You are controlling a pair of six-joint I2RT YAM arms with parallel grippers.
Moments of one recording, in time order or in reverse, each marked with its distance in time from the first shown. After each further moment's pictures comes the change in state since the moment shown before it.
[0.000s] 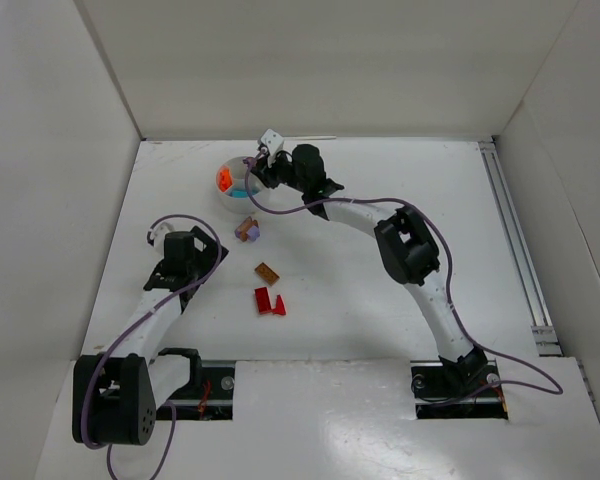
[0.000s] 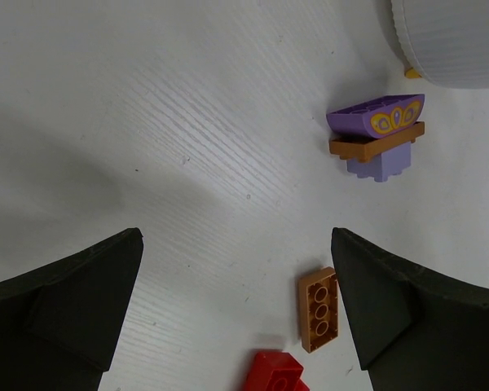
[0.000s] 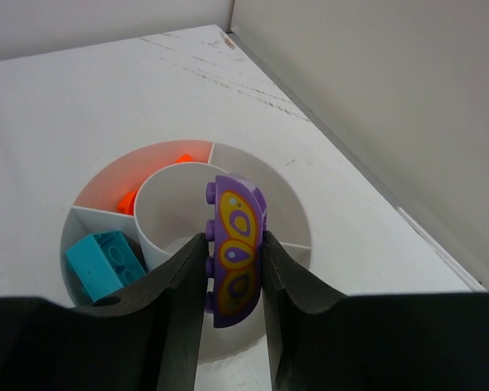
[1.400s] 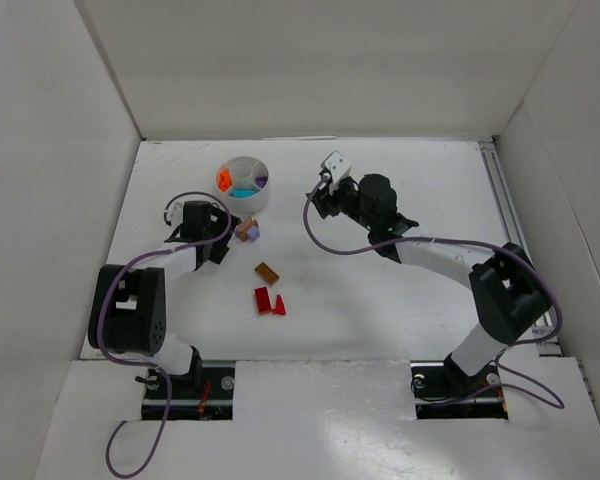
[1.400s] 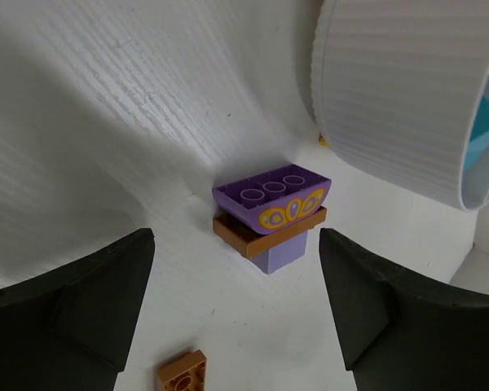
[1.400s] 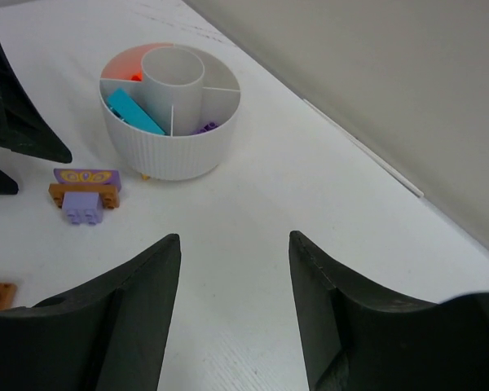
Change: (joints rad) left arm -0.054 0.462 0.249 0.197 0.067 -0.285; right arm -0.040 -0.811 -0.936 0.090 0.171 -0.035
